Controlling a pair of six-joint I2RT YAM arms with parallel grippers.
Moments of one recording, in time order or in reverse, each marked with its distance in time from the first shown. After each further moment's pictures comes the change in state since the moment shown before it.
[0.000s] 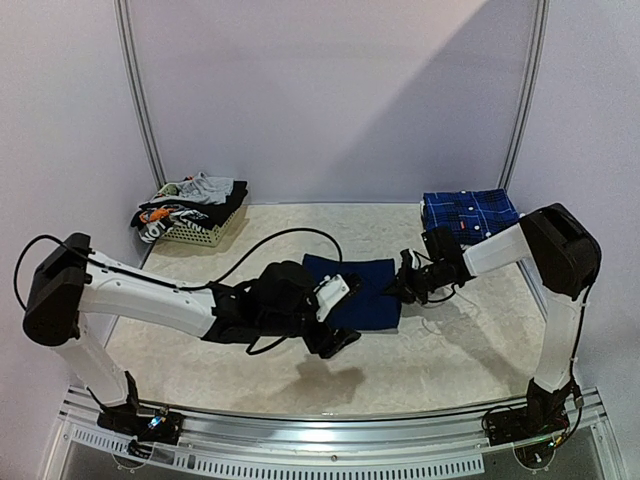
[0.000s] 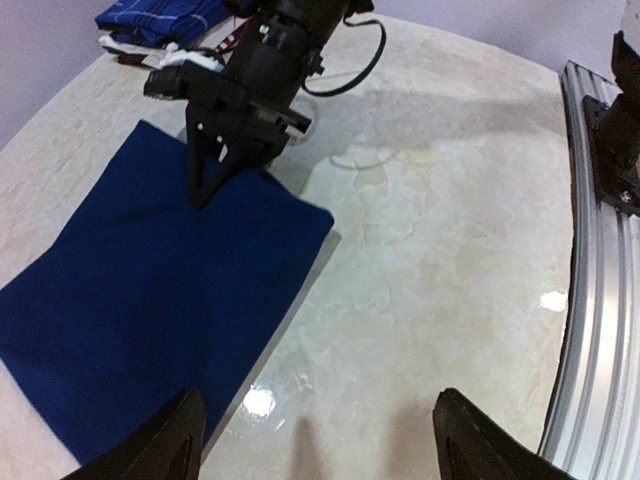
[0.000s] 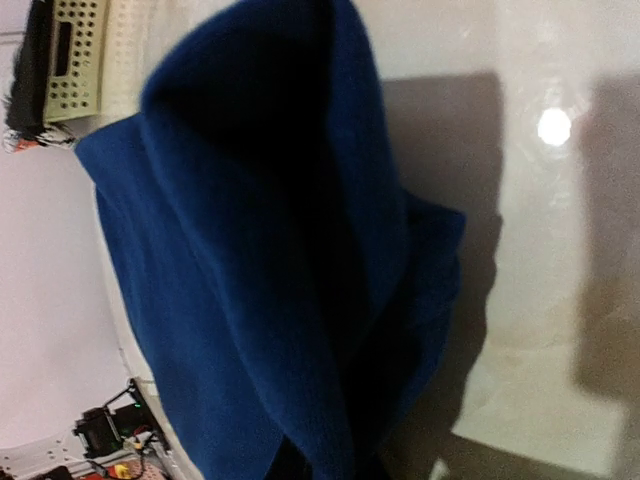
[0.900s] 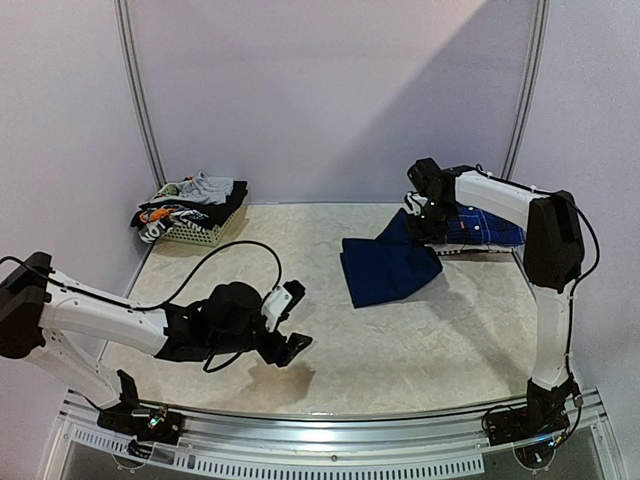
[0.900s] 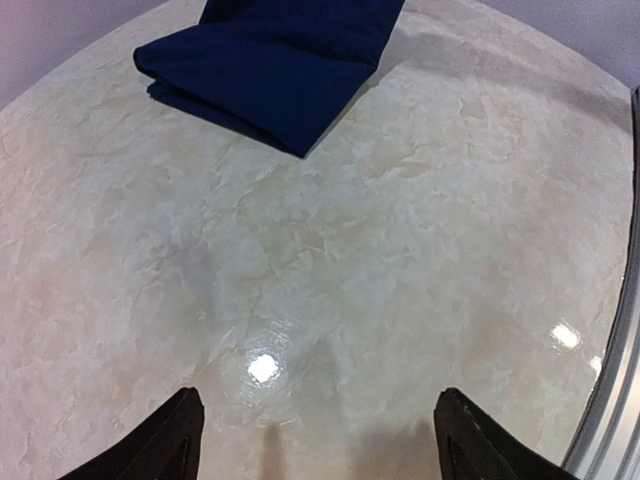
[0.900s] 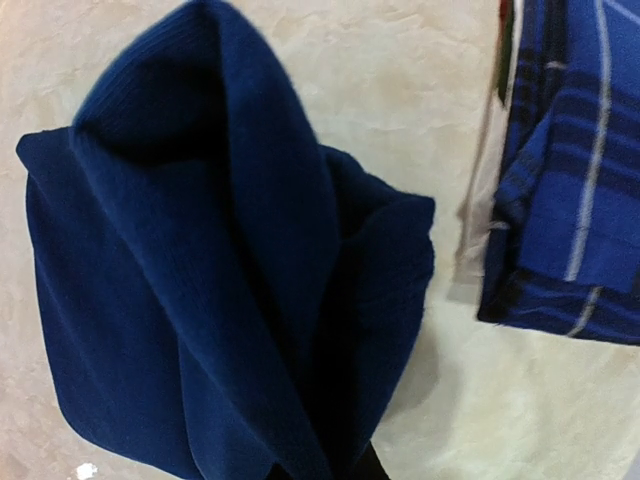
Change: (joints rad) left arm 0.048 -0.264 -0.356 0.064 -0.146 -0.143; right arm -0.008 0.119 0.809 -0.973 0.686 -0.581
